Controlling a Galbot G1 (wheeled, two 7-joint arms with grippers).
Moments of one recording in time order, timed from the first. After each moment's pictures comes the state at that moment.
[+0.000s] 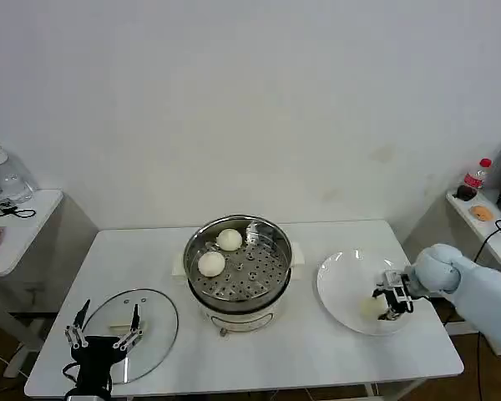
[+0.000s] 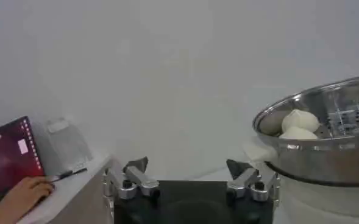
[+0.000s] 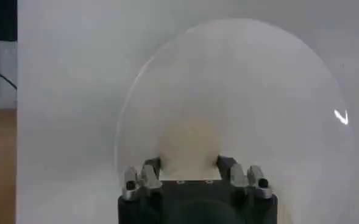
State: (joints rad) left arm 1.84 -1.42 -0.66 -2.34 0.17 0.13 -0.12; right arm -0.23 0.52 -0.62 1.41 -0.12 -0.22 -1.03
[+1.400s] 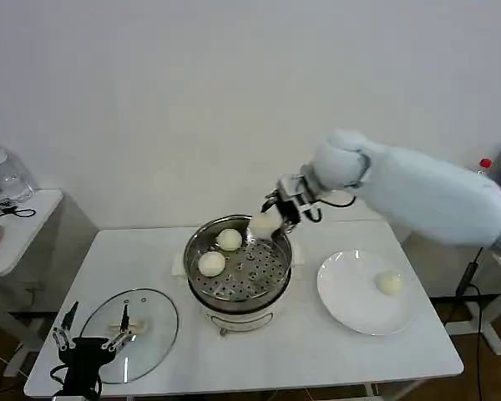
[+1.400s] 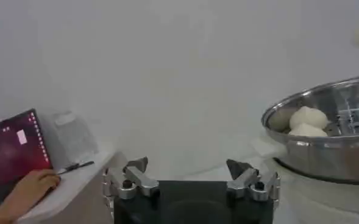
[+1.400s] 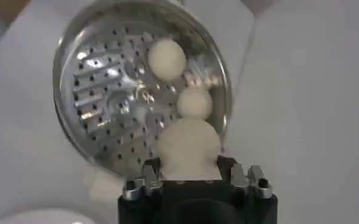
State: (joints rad) left arm 1.87 -1.41 -0.72 -2.36 0.11 0.15 -0.12; right arm 0.49 1.00 -1.08 1.45 0.19 -0.22 -1.00
